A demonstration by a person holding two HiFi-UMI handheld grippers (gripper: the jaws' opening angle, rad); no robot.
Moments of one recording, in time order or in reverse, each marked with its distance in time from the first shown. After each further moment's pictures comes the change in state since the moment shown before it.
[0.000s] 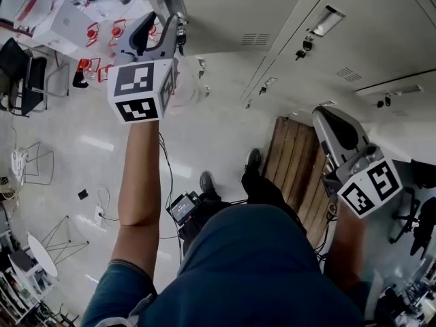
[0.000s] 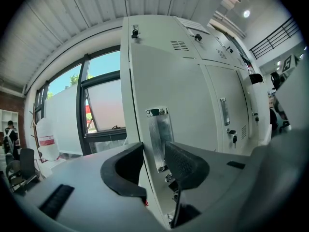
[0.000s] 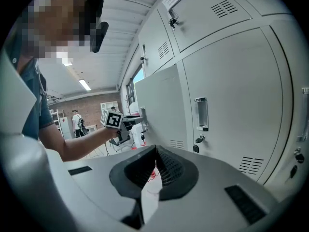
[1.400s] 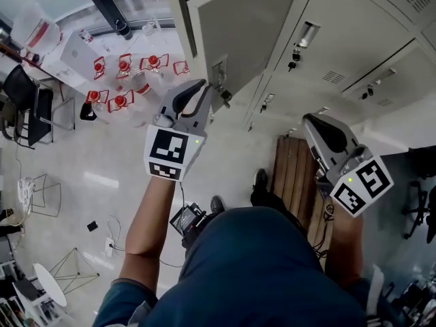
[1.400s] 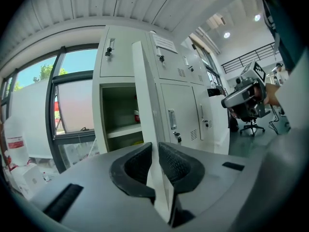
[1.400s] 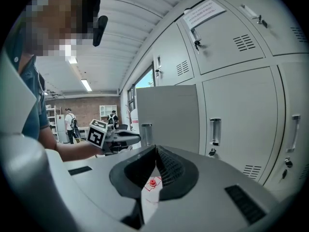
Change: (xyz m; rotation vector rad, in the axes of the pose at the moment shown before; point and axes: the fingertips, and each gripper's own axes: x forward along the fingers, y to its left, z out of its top) left arm -0.132 -0.078 0.009 0.053 -0.039 -0.373; right arm -0.029 0.100 0.040 -0.068 -0.101 -0.049
